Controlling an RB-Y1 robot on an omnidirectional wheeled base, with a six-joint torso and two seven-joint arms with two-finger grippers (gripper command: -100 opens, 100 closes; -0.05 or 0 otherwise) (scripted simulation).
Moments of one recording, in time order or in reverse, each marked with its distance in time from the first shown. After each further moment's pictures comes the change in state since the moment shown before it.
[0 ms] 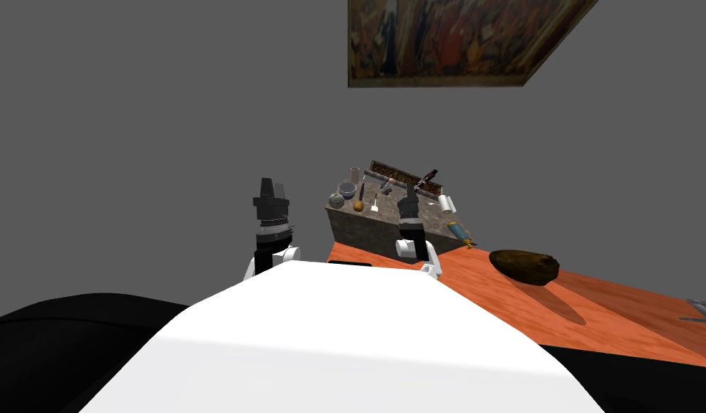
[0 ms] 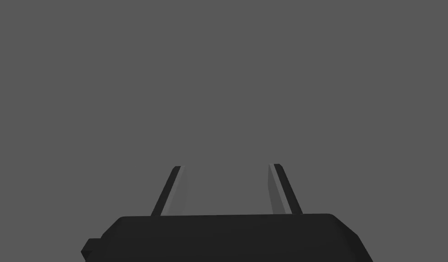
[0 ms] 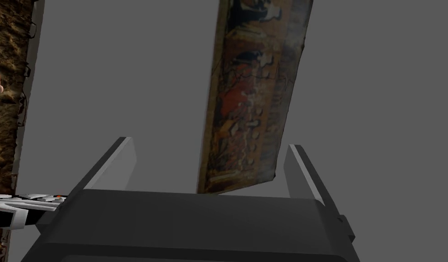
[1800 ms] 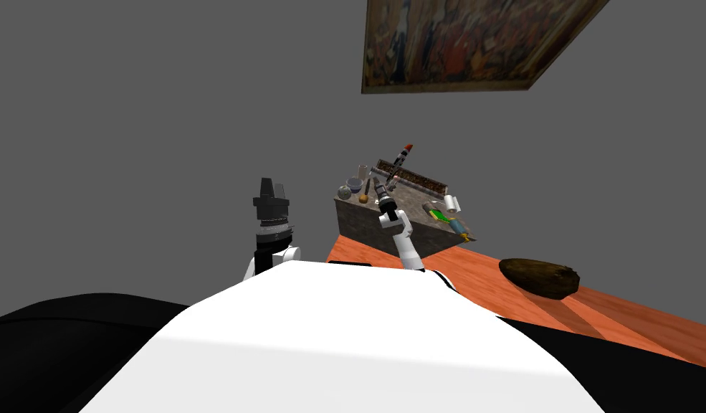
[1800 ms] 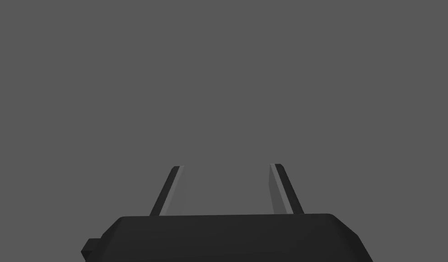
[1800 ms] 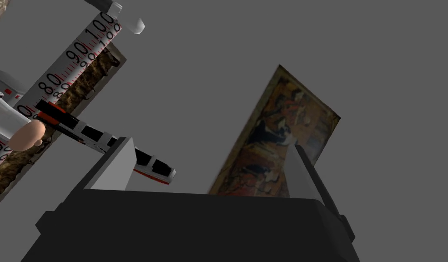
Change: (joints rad) left arm 0.000 0.000 0.000 0.000 0.000 0.000 0.000; right arm -0.519 -0.018 0.106 0.463 0.241 0.360 0.127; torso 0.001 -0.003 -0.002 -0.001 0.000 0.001
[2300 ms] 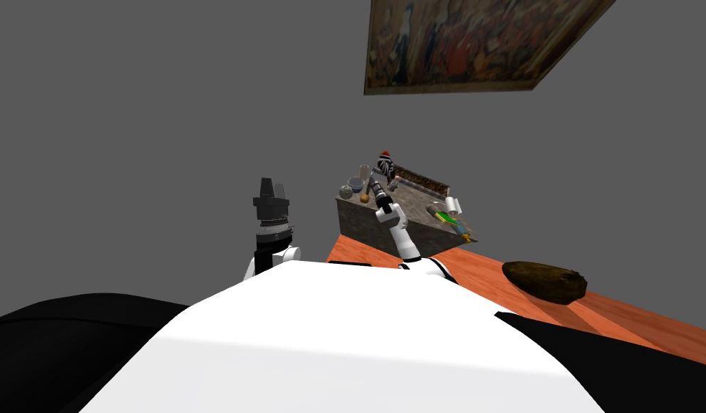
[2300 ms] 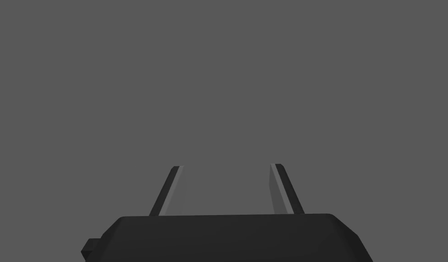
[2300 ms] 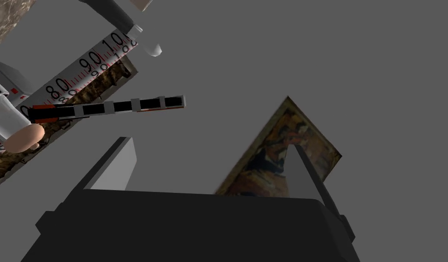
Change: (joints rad) left arm 0.000 0.000 0.000 0.000 0.000 0.000 0.000; right arm -0.136 -0.009 0.031 0.139 0.066 0.110 0.020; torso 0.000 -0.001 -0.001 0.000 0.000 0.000
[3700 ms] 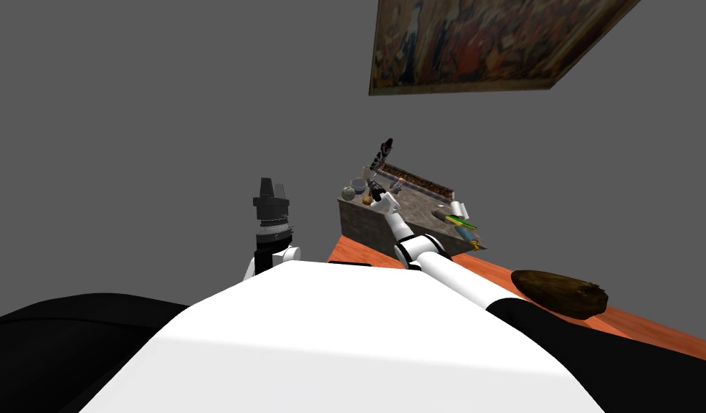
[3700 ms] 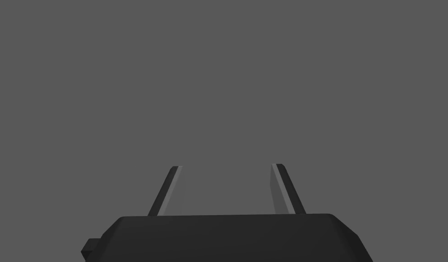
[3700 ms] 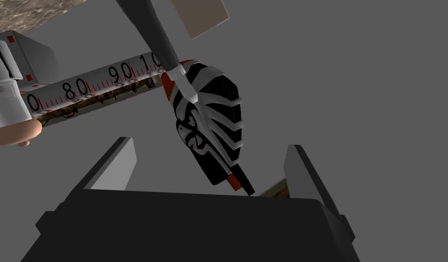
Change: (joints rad) left arm 0.000 0.000 0.000 0.000 0.000 0.000 0.000; right arm -0.294 -0.002 0.049 0.379 0.133 0.204 0.029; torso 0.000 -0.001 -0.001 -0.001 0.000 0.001
